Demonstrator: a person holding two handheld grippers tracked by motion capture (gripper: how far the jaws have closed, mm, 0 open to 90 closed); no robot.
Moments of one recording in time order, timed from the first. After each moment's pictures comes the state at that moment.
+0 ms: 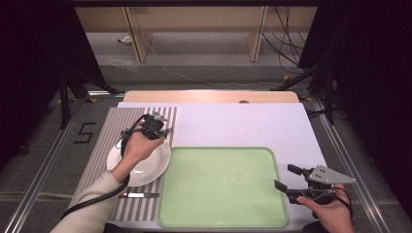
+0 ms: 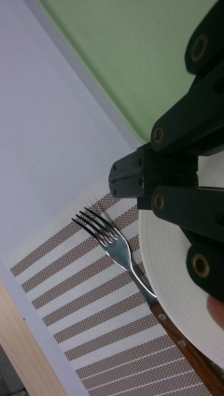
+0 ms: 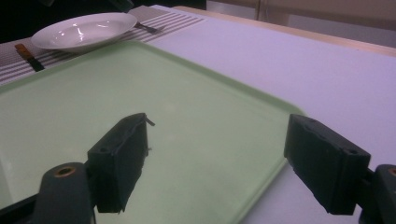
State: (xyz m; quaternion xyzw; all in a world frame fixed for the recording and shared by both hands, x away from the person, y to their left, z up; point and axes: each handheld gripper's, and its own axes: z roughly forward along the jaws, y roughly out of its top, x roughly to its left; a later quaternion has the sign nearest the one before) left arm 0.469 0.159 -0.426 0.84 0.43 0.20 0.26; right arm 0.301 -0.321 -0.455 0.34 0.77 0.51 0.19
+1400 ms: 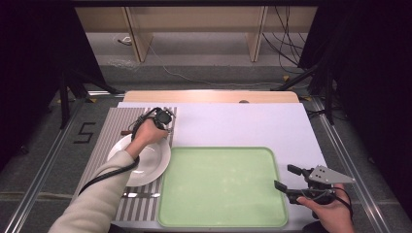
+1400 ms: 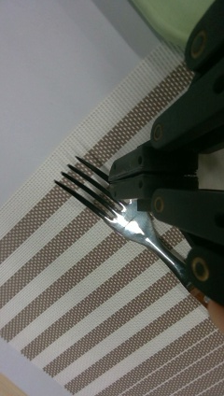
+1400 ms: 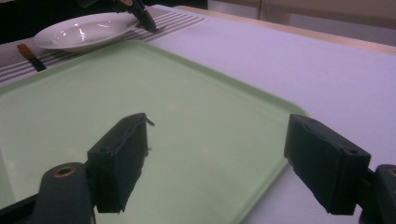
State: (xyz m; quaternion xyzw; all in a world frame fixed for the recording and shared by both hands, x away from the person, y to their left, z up) left arm 0.532 0.153 -0.461 0.90 0.38 0.16 0.12; right arm 0.301 -0.321 -0.455 0.34 0.77 0.51 0.18
